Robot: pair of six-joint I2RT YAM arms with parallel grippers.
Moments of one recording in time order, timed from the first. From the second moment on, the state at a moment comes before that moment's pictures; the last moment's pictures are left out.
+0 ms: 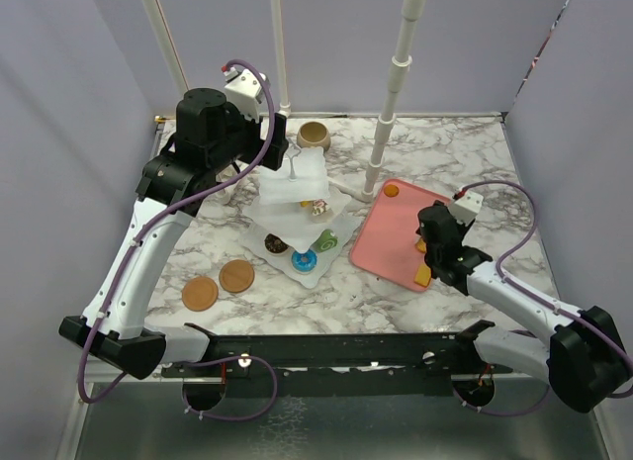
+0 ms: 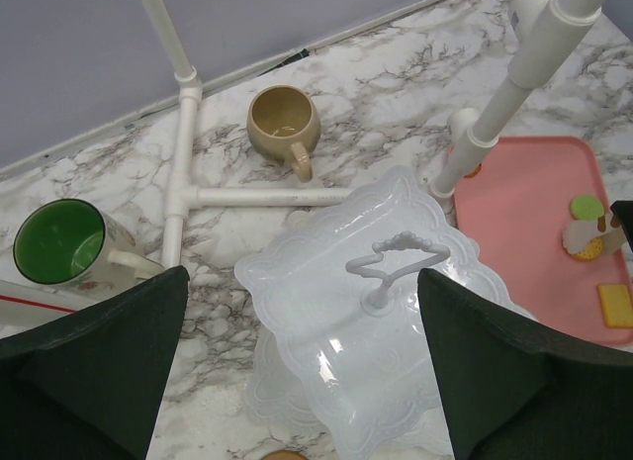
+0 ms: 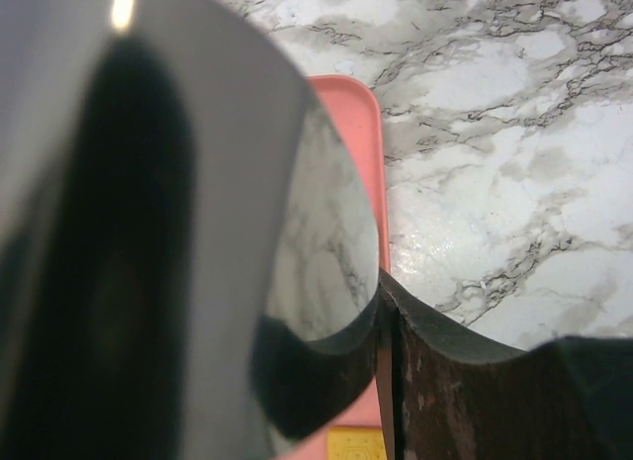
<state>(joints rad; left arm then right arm) -0.42 1.30 1.67 -0.70 0.07 0.01 0.50 1.09 0.52 -0.05 0.82 0.62</state>
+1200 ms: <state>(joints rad) -0.42 1.30 1.67 -0.71 0.06 0.01 1.24 1.15 0.94 -0.06 0.87 0.37</state>
